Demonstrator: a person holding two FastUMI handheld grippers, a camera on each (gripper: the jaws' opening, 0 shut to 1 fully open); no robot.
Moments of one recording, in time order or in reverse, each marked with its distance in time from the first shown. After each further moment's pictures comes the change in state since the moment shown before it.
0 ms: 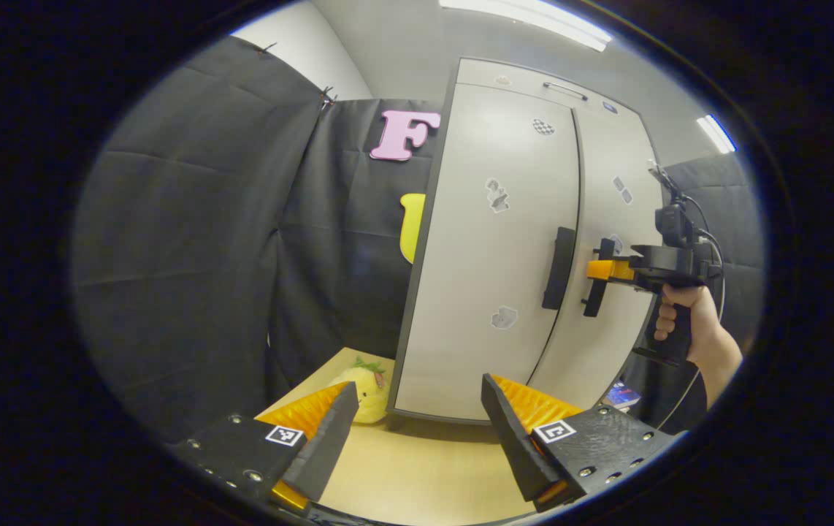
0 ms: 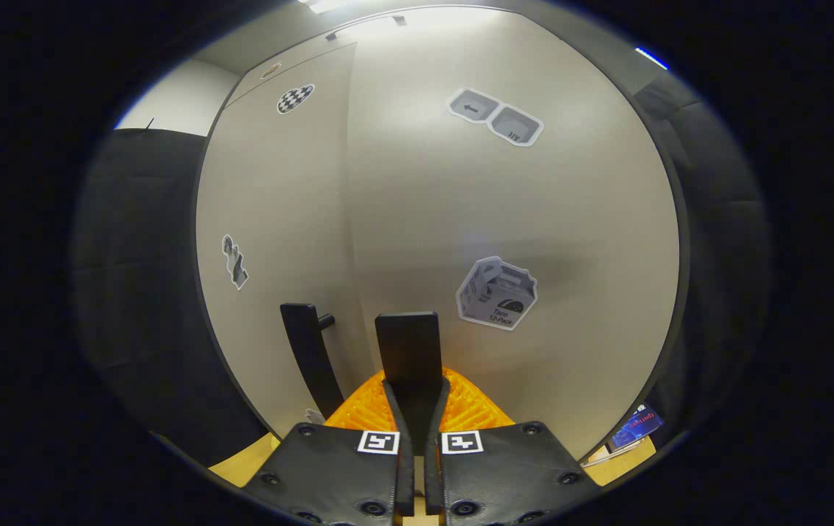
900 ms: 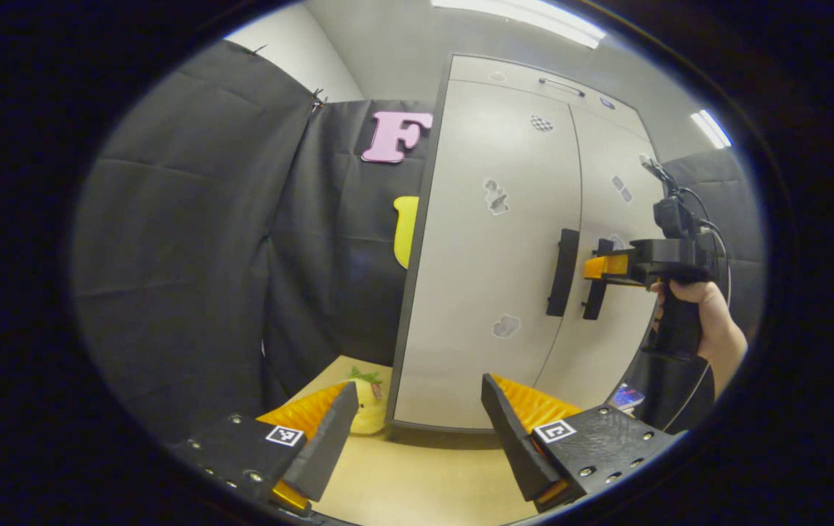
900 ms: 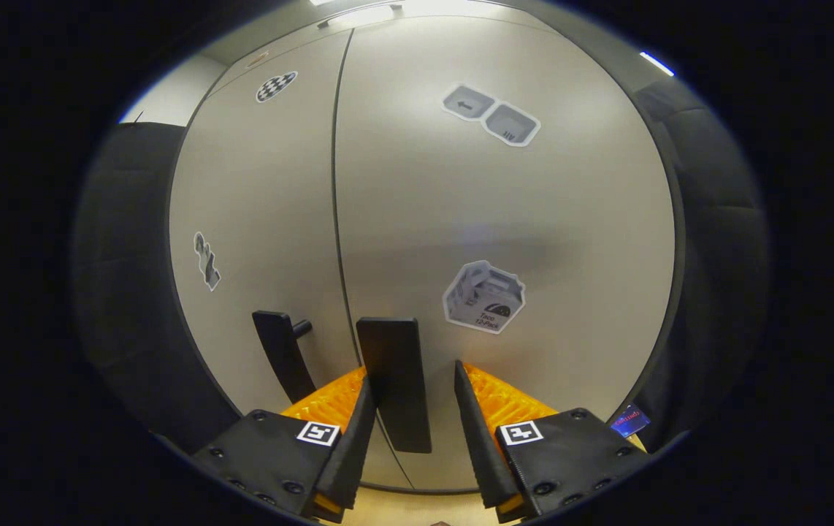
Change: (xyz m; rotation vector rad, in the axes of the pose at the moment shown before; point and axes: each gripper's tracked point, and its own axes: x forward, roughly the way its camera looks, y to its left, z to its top) left arm 0.030 -0.003 0.010 -0.009 -0.014 -0.009; right arm 0.015 -0.009 0.009 -0.014 0.016 -0.090
